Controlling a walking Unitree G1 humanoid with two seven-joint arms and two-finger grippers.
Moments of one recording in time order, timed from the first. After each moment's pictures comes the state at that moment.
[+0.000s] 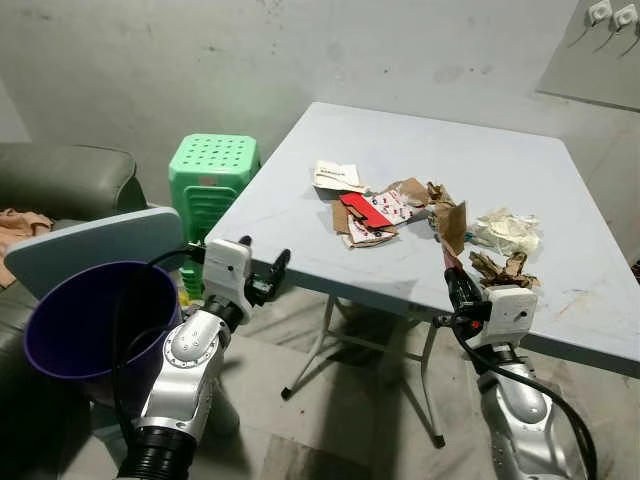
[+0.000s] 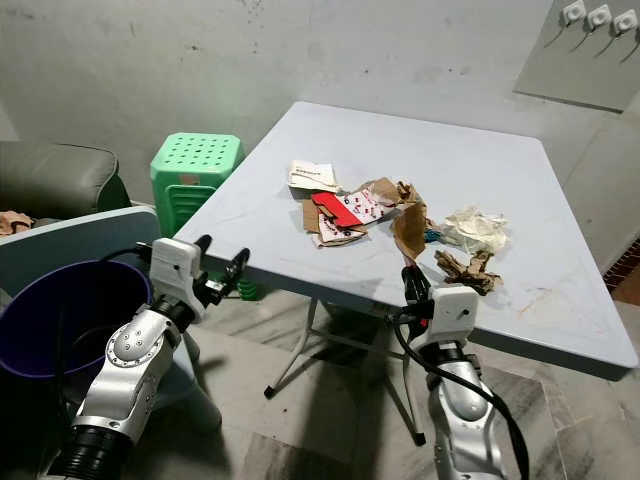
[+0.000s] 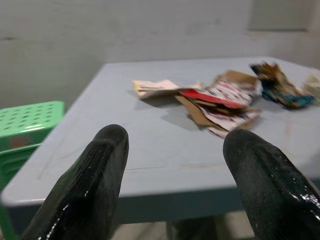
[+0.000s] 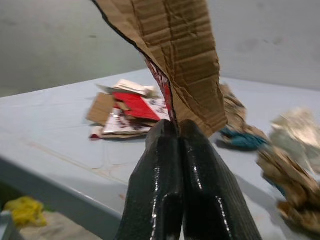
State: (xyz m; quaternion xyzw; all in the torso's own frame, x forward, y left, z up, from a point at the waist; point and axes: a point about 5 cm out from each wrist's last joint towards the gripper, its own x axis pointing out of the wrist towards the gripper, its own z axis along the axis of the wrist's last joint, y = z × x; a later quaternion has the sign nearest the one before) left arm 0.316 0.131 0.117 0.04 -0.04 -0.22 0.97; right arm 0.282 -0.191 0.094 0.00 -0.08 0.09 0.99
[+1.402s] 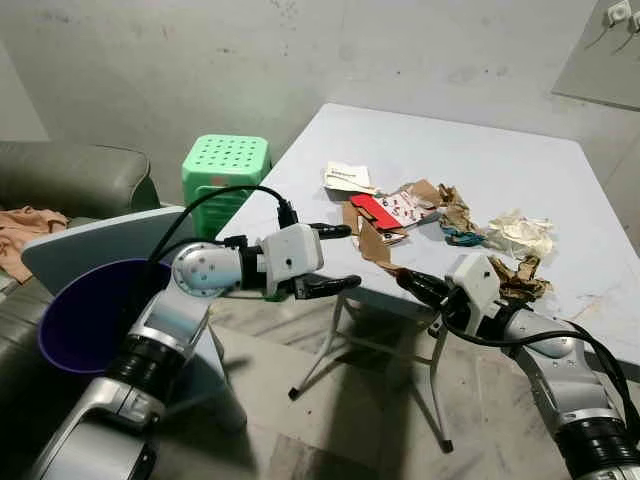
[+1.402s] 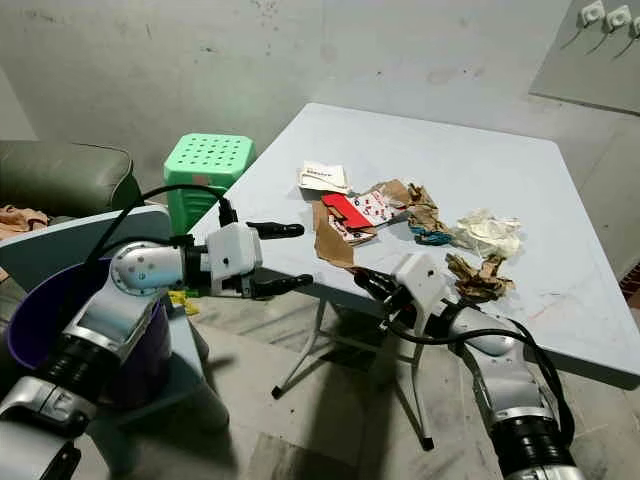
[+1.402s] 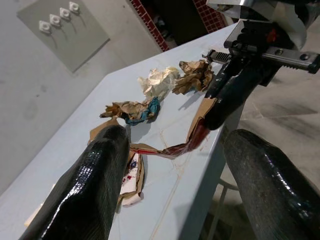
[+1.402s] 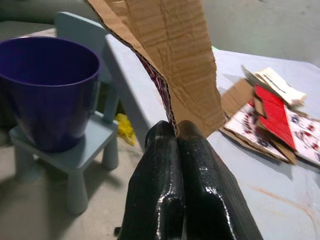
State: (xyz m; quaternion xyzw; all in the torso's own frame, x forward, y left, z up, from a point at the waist) left arm 0.332 0.091 0.189 0.30 -0.13 -0.57 0.75; right arm 0.309 -0.187 0.126 -0.15 0.01 0.41 0.90
